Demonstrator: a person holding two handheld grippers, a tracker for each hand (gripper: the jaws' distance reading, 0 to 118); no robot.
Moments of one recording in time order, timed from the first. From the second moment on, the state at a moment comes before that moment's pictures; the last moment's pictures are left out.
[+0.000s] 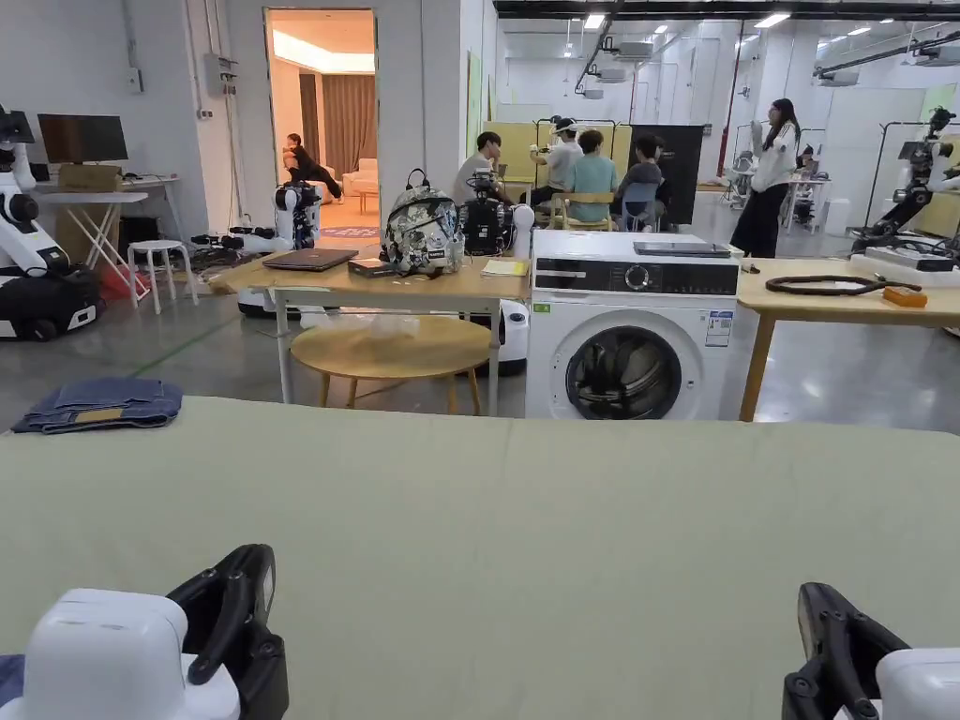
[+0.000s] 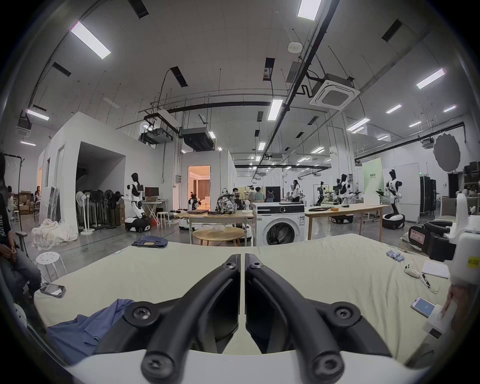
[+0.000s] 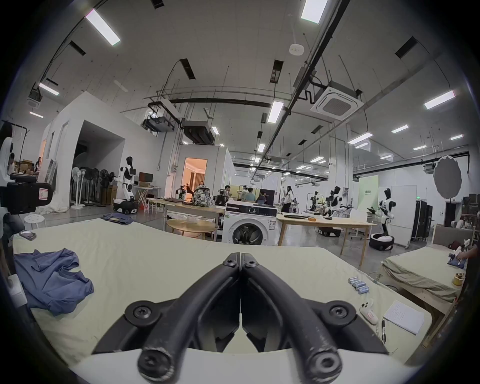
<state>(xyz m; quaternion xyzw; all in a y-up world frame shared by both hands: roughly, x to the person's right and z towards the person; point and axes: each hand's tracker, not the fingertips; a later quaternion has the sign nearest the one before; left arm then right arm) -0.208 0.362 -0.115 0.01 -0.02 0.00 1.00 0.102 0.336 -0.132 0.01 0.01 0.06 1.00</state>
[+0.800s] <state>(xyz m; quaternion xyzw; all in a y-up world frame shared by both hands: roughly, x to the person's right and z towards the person) -0.211 0.358 -0.116 0.01 -0.02 0.00 1.00 0.101 0.335 -0.134 0.00 0.00 0.05 1.00</state>
